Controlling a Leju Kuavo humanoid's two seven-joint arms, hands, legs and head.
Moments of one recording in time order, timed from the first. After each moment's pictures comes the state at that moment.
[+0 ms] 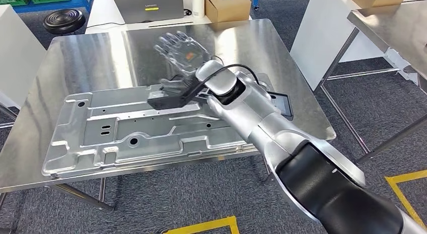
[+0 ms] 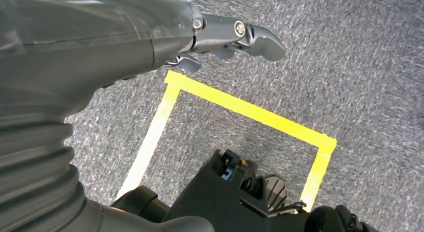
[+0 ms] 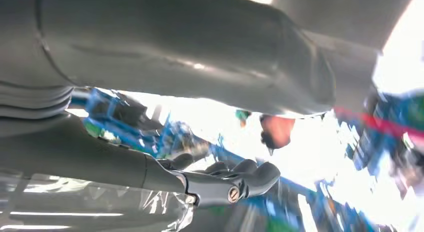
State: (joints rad) left arm -0.14 -0.09 0.16 -0.22 -0.86 0.11 -0.66; right arm -1.19 0.33 0.88 -0.57 1.14 -0.06 -0.10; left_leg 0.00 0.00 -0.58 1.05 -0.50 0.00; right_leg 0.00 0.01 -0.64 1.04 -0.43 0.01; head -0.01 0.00
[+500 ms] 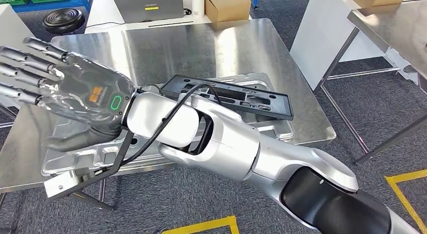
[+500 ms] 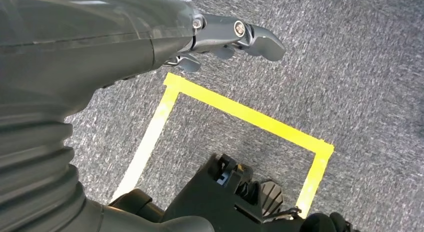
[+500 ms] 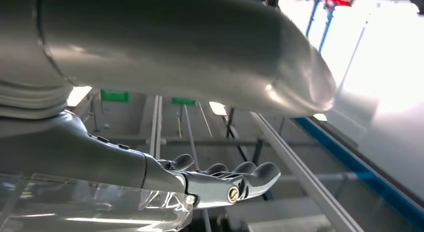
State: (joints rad) left arm -0.14 -0.10 0.16 -0.22 -0.83 0.14 -0.66; right arm -1.13 0.32 1.12 -1.34 1.01 -0.03 -0.08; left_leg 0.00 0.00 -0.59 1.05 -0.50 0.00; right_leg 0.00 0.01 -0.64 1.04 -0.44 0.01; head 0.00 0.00
